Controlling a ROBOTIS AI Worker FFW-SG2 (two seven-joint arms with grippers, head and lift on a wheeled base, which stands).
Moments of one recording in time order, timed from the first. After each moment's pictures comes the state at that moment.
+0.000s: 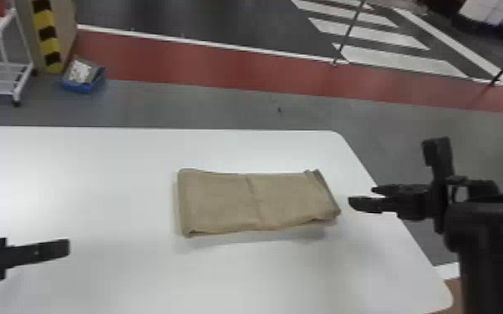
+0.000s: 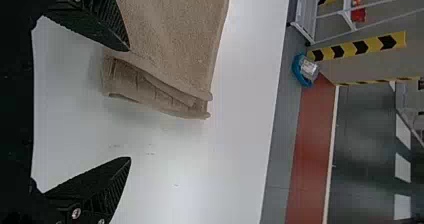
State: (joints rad) left arm 0.00 0.01 0.11 -2.13 -0.19 1.57 -0.64; right arm -0.11 -0.34 -0.48 -1.73 0.45 0.94 1.22
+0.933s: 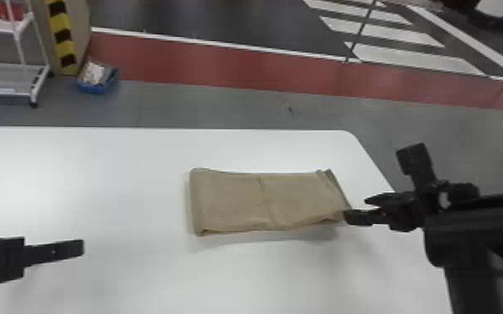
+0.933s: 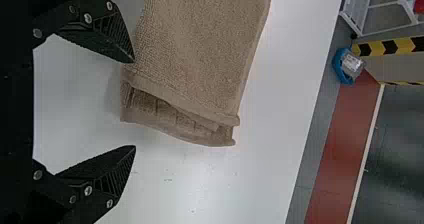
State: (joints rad) left arm -0.01 0.01 0.11 -2.10 -0.19 1.57 -0.64; right arm -0.03 -0.32 -0.32 -1.82 0.59 0.93 1.13
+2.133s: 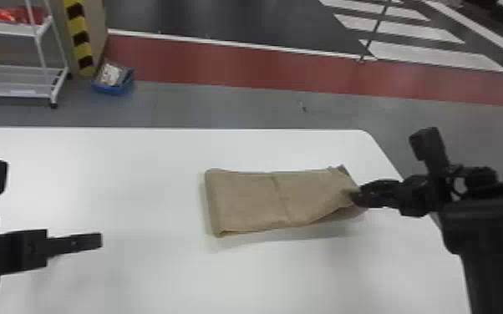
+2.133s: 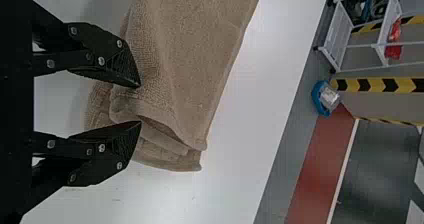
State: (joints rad) left arm -0.05 0.01 0.13 -2.04 -0.19 1.57 -0.65; right arm -0.11 -0.32 -0.33 -1.76 0.57 0.78 1.25
